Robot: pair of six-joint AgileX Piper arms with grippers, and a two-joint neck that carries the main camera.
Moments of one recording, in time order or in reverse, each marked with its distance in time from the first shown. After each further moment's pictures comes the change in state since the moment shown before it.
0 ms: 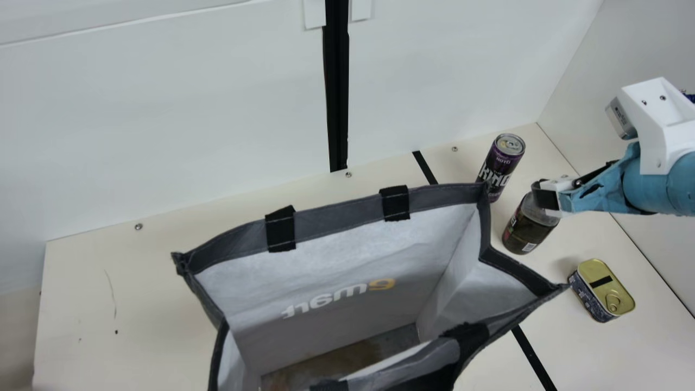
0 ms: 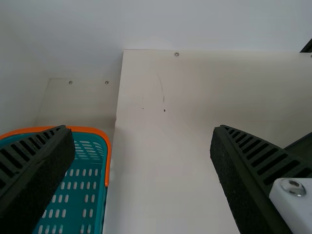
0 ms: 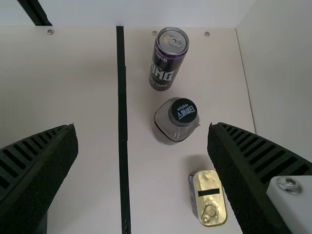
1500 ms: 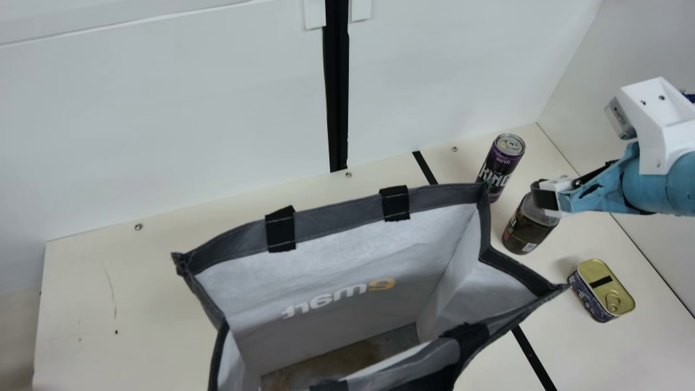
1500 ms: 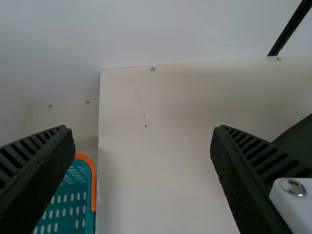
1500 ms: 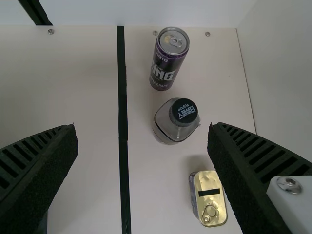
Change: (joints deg) left arm -1.4 3.9 -4.2 -6.0 -2.1 6.3; right arm 0.0 0.0 0.0 0.0 0.0 0.0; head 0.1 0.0
